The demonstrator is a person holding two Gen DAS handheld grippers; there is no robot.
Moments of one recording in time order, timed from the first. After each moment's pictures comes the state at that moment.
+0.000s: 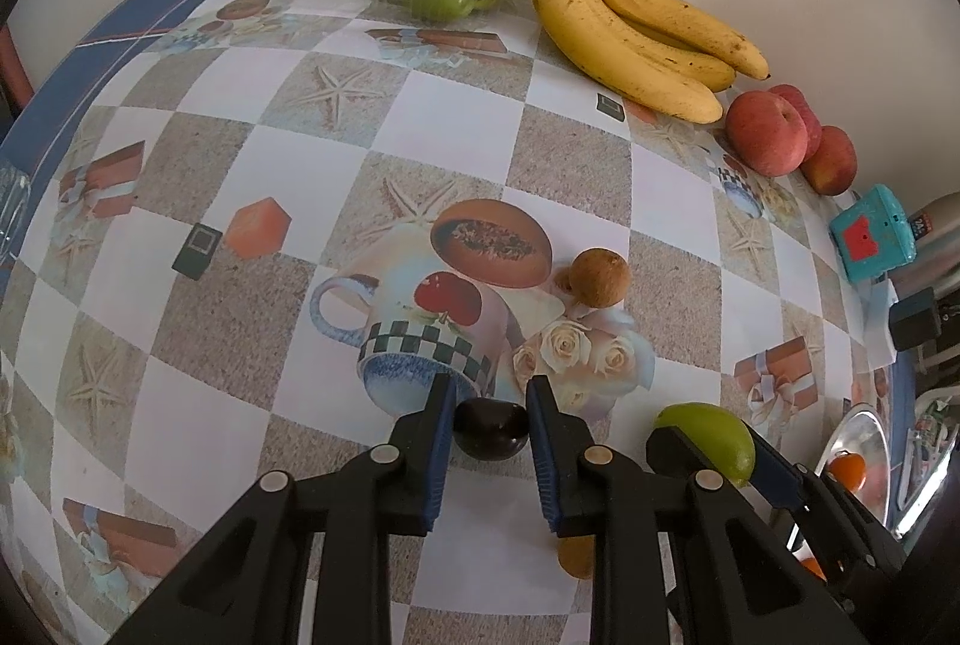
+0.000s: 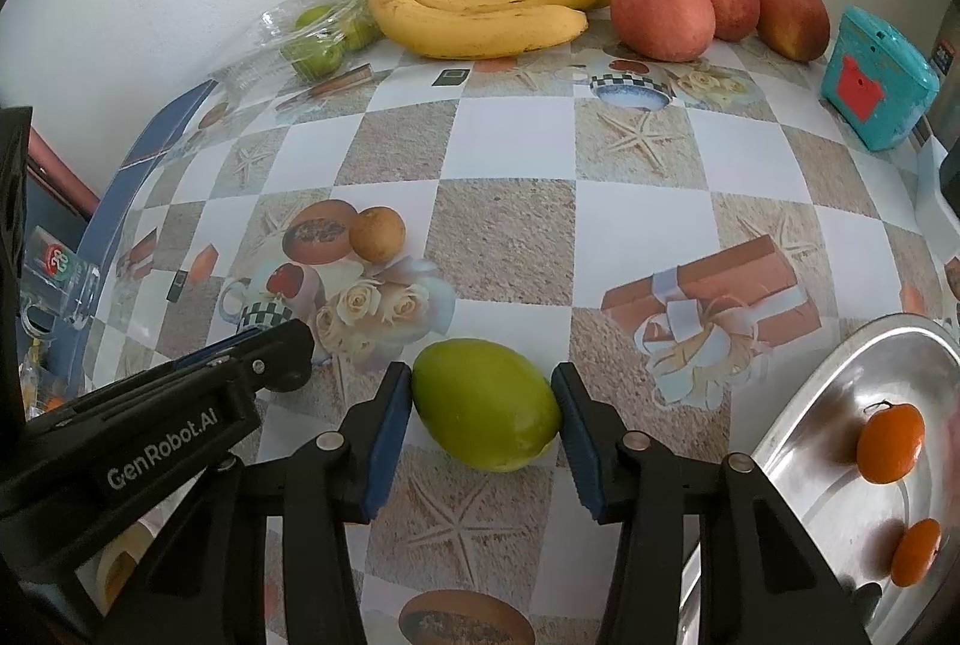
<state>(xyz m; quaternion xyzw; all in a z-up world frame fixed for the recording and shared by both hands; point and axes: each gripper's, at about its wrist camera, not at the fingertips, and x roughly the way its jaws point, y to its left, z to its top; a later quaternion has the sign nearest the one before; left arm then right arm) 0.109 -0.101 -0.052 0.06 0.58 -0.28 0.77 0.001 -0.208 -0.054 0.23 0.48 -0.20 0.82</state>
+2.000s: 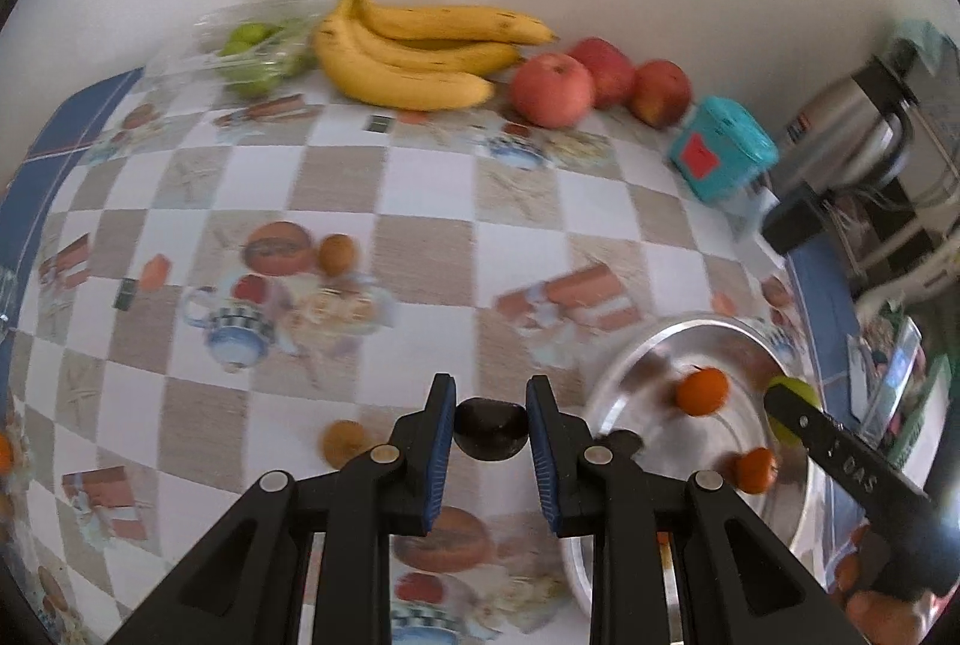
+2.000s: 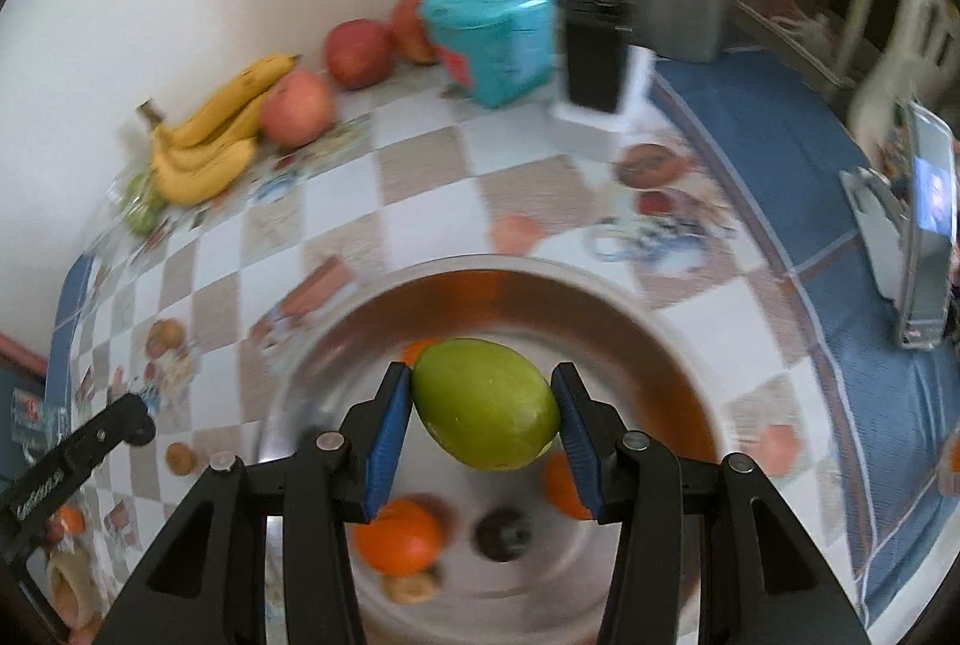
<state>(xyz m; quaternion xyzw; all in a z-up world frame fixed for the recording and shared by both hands) 0.000 -0.164 0.016 0.12 0.53 -0.37 0.75 -0.180 -0.326 -0.002 0.33 0.43 -0.36 0.76</state>
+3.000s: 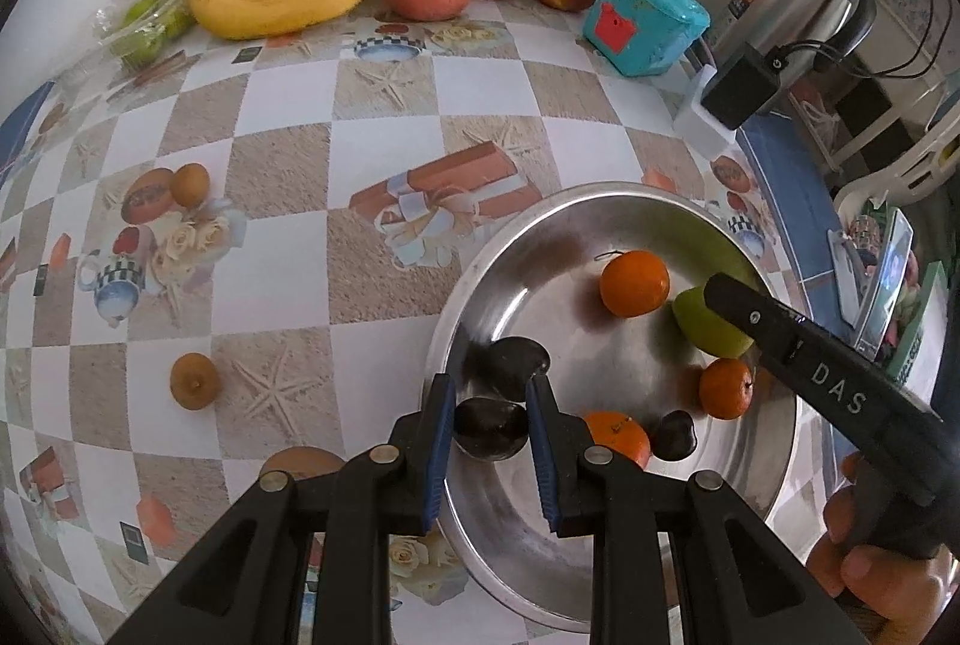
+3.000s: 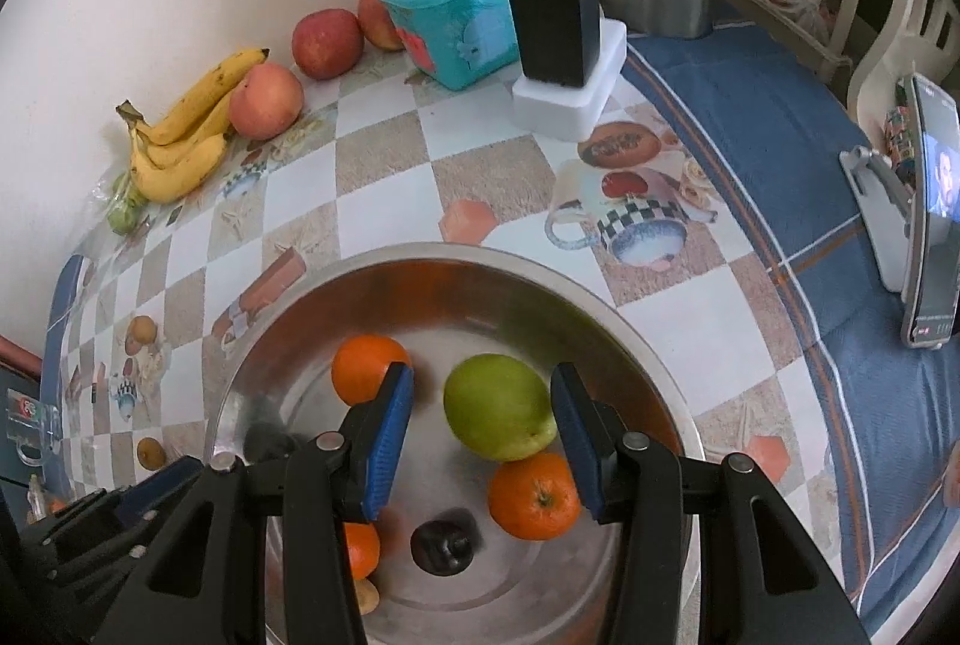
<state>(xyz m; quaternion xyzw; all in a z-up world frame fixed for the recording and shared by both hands) -0.059 -0.201 -0.018 0.18 0.57 -0.41 0.69 -0.191 -0.340 -0.020 0.33 0.44 -0.35 0.76</state>
